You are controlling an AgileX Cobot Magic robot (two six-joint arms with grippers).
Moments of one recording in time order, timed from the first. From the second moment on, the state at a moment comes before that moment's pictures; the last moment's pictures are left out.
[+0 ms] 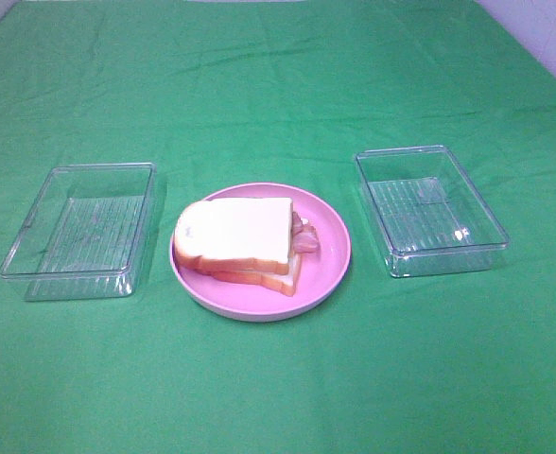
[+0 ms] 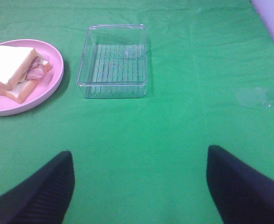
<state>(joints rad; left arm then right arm) 0.06 0.00 -0.50 -0.21 1.06 0.19 -0.04 0.00 -0.50 0.15 1.08 -0.14</state>
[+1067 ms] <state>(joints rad) 0.06 0.00 -0.50 -0.20 1.06 0.19 -0.04 0.00 -0.50 0.15 1.08 -0.14</state>
